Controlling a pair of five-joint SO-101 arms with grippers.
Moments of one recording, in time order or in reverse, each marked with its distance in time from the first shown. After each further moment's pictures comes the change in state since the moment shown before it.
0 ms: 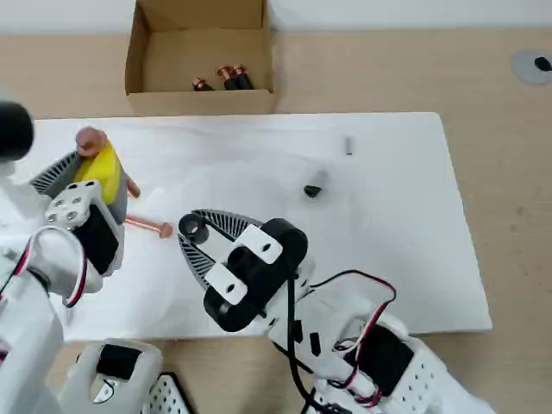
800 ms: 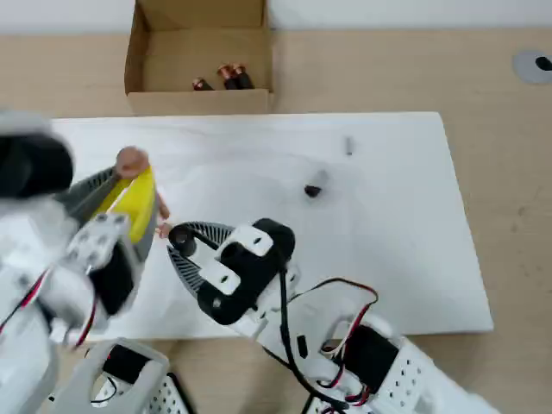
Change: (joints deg) left arm 13.3 -3.8 -1.3 4.7 -3.7; right arm -2.8 0.0 5.3 -2.8 -6.4
